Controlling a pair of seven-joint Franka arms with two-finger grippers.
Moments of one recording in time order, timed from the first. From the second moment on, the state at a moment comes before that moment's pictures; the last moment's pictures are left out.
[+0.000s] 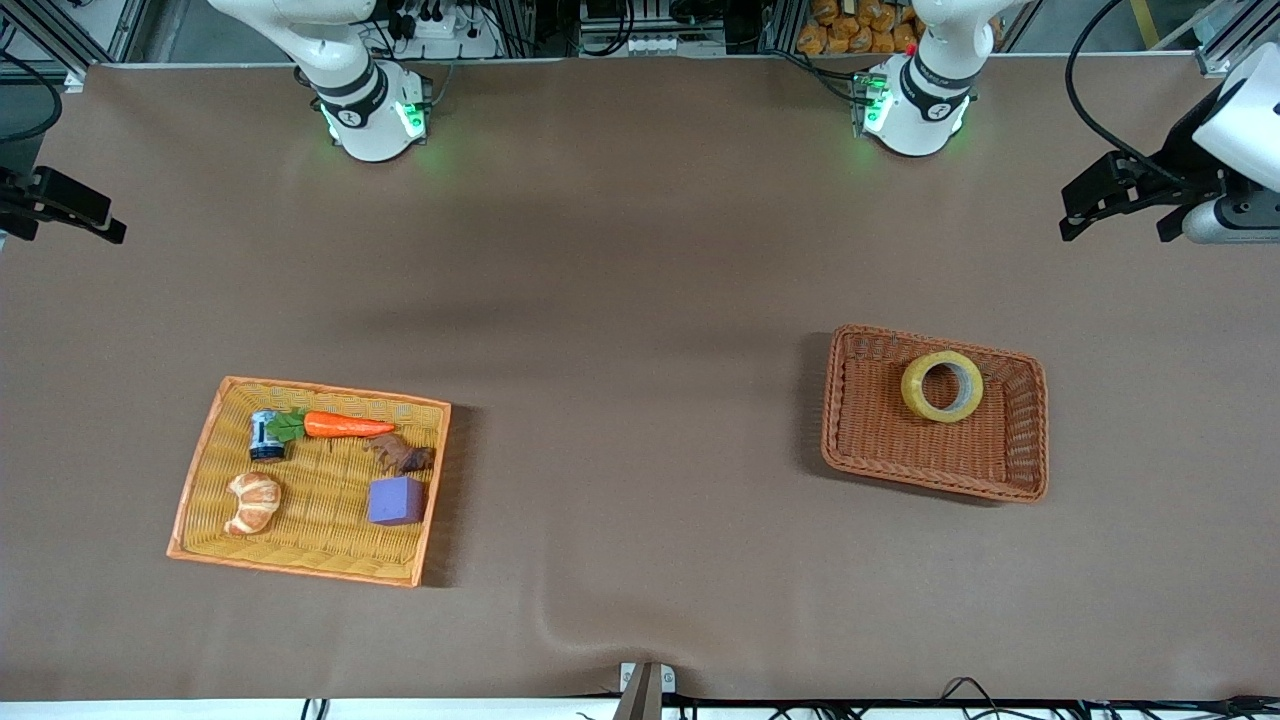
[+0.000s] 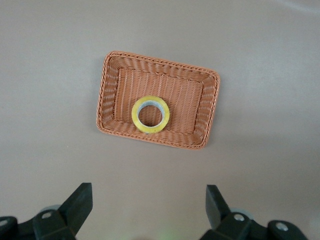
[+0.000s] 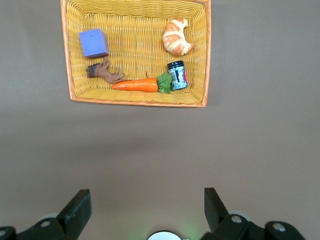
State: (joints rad) left arm 0.37 0.00 -0.52 -1.44 -0.01 1.46 -0.14; right arm -0.08 -0.01 0.00 -1.48 0.03 1.40 -0.01
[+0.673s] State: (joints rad) left arm 0.25 0.00 -0.39 -1.44 -0.01 1.47 -0.14; right arm -0.08 0.00 0.00 -1.48 0.03 1.40 -0.01
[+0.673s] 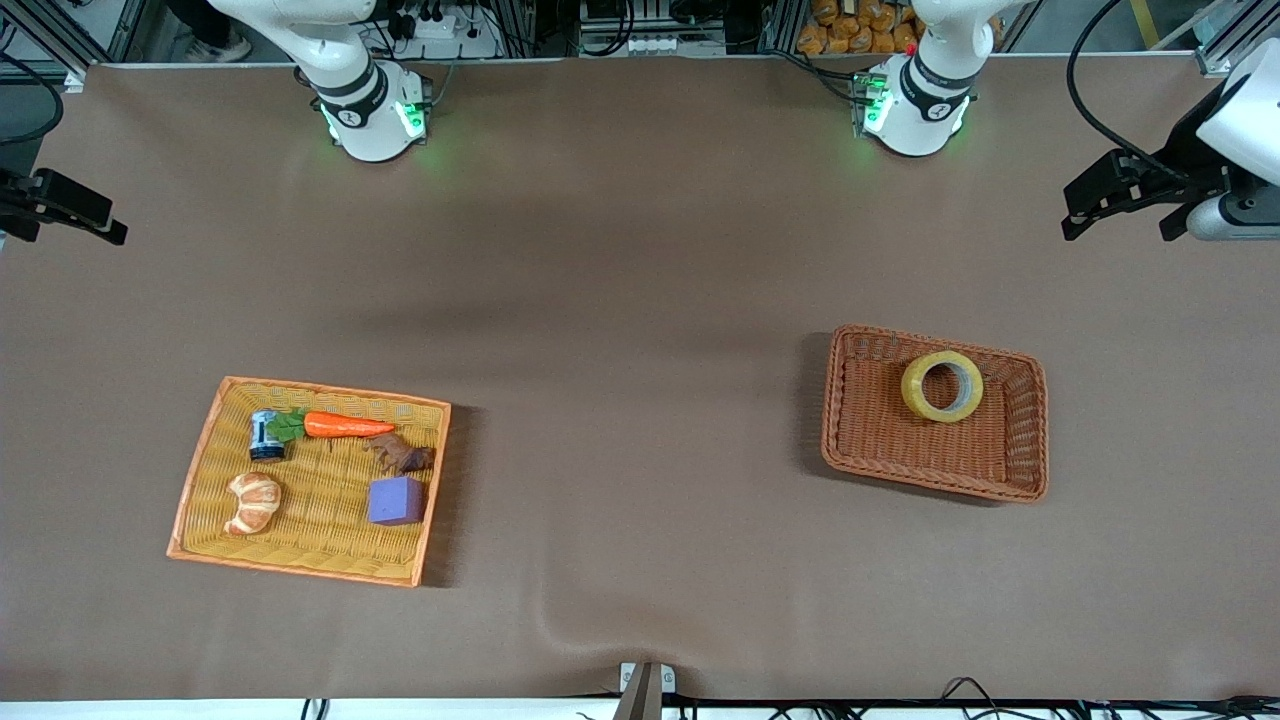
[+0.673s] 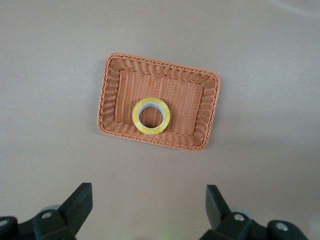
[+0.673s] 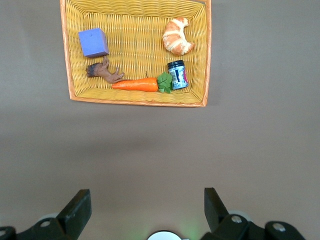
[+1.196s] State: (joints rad) left arm -0.04 0.00 -0.09 -1.45 -0.01 1.47 -0.14; right arm -0.08 0.00 0.00 -1.48 0.03 1.40 -0.01
